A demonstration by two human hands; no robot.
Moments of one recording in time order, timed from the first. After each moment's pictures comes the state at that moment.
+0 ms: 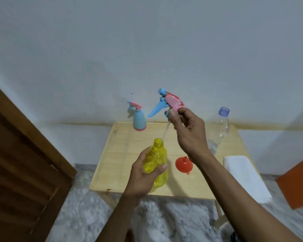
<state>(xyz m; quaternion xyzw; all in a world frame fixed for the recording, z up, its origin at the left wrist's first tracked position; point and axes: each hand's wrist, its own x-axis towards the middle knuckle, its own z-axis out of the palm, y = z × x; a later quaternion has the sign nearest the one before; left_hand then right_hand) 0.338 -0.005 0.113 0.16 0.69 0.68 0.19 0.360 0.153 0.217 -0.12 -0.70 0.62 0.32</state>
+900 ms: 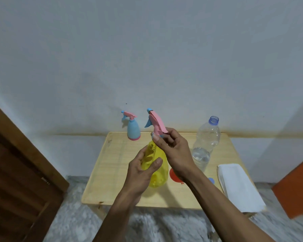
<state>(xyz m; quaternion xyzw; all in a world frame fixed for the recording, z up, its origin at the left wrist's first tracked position) 0.330 0.021 0.142 0.18 0.65 0.71 0.19 0.370 0.148 0.192 -0.08 -0.62 0.75 0.22</state>
